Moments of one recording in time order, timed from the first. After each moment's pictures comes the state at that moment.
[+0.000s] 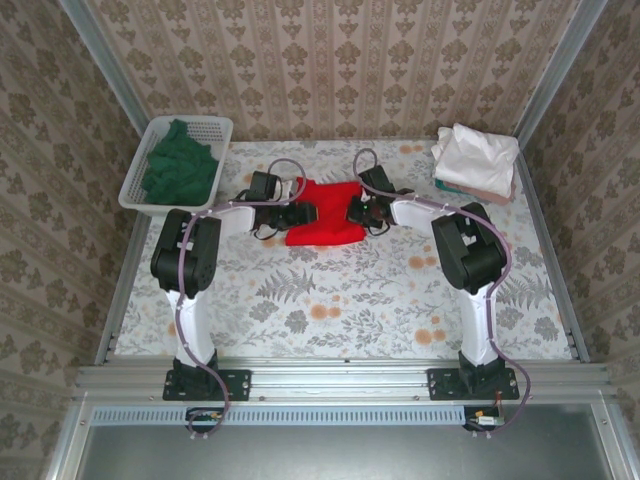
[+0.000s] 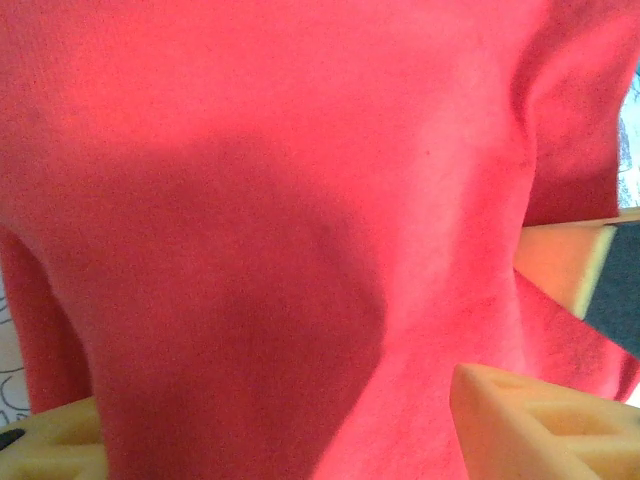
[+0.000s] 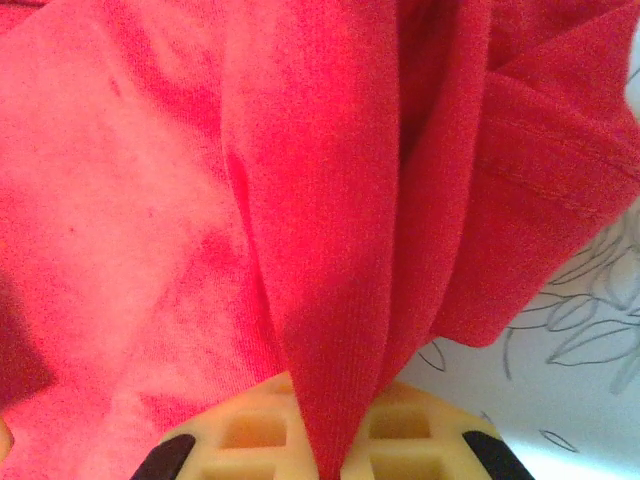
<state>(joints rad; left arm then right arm) -0.37 2.02 1.24 -0.11 0.55 -0.43 0.40 2.09 1.43 -0.29 -0.18 0.64</state>
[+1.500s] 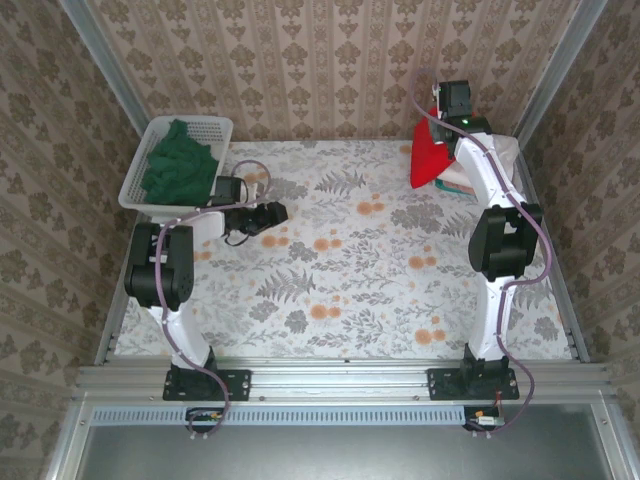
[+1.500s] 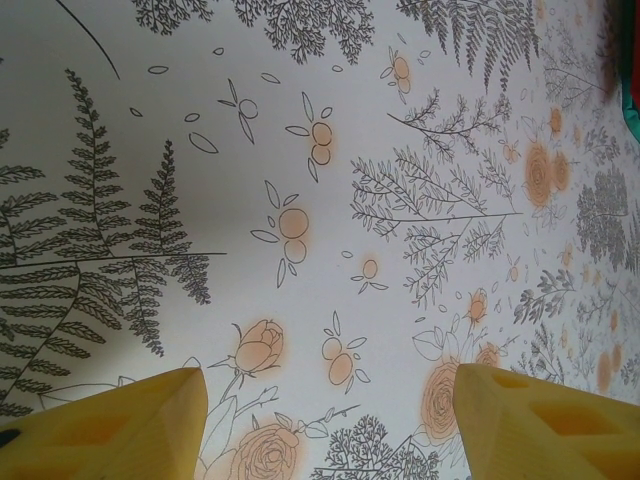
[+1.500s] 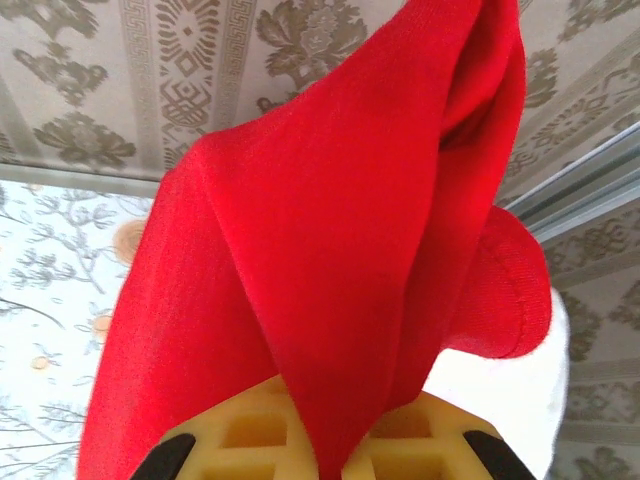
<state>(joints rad) -0.19 1.86 1.08 -0.14 0.59 -0.43 0.04 2.13 2.10 -0.63 0.37 -0.19</state>
